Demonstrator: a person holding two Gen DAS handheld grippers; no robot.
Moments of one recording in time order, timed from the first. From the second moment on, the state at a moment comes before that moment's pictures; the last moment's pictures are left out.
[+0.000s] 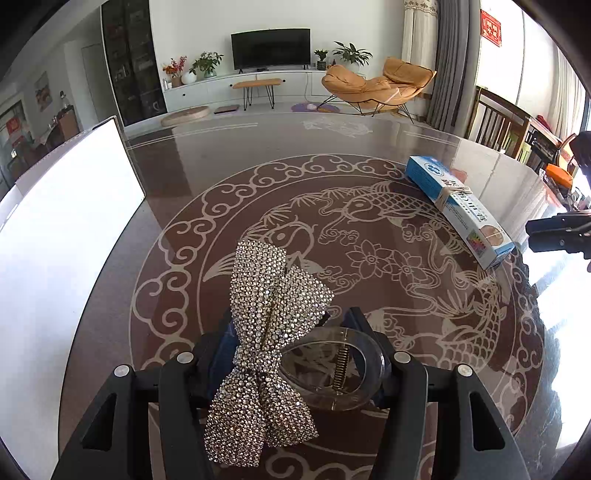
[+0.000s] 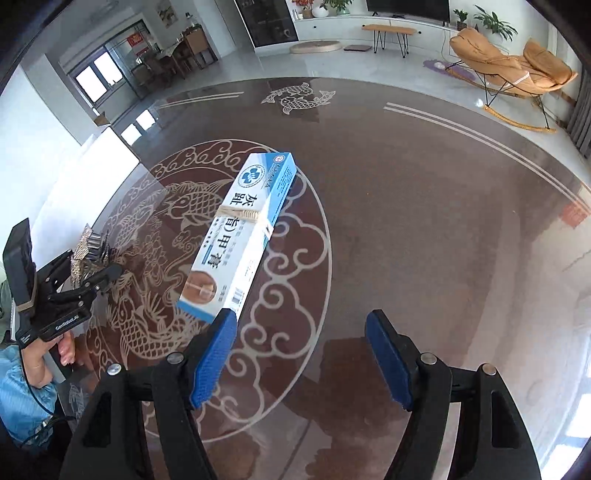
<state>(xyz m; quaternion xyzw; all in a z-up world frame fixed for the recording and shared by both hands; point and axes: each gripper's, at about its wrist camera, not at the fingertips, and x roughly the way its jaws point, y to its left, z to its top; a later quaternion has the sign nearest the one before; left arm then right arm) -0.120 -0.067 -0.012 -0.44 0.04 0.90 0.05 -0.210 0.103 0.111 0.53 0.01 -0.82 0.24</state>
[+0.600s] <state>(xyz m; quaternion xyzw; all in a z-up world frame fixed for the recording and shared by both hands) -0.118 -0.072 -0.010 -0.44 0.04 0.90 0.04 -0.222 -0.004 0.091 0.45 0.05 -0.89 0.10</state>
